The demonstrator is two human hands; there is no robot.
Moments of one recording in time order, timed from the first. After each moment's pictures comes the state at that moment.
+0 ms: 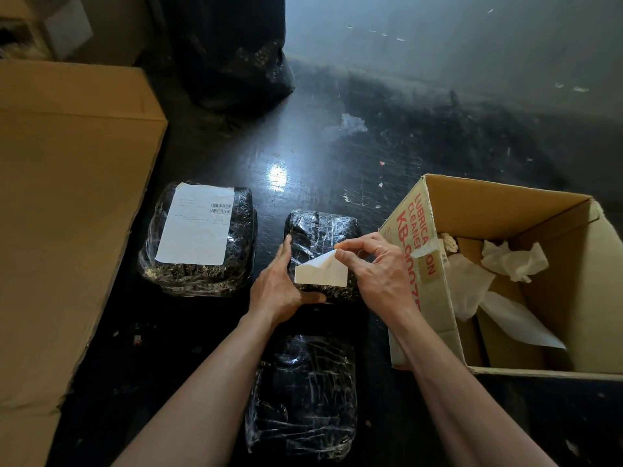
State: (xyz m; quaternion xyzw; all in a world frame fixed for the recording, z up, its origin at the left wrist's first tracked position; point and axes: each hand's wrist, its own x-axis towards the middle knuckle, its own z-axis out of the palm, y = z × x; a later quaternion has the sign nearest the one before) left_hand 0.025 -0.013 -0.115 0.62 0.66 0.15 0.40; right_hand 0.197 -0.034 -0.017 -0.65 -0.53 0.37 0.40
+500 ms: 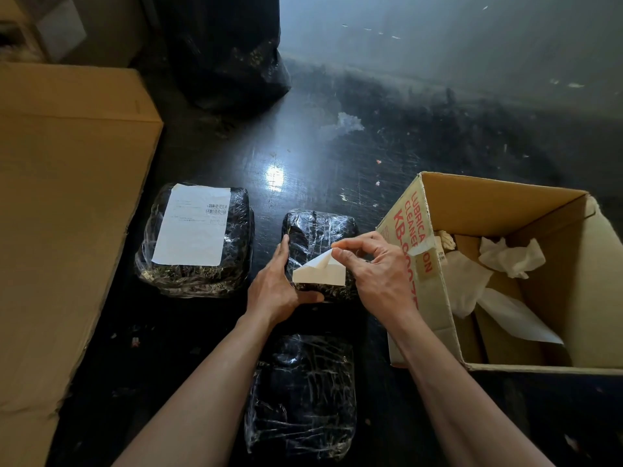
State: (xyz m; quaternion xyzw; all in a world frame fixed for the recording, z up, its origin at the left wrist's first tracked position) left_hand 0.025 -0.013 -0.116 0.62 0.66 0.15 0.40; right_hand 0.193 -0.042 -0.005 -0.66 -0.51 0.37 0.41
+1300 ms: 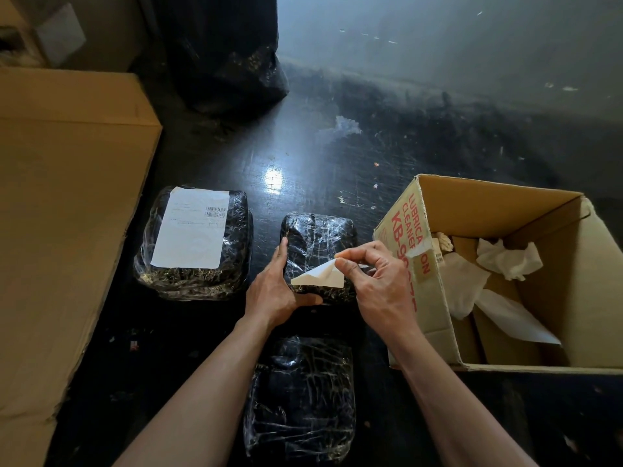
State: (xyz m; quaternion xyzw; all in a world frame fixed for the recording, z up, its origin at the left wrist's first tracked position) left_hand 0.024 -0.015 -0.116 0.63 0.65 0.15 0.40; right_hand 0.192 -0.057 -0.008 -0.67 -0.52 0.35 0.40
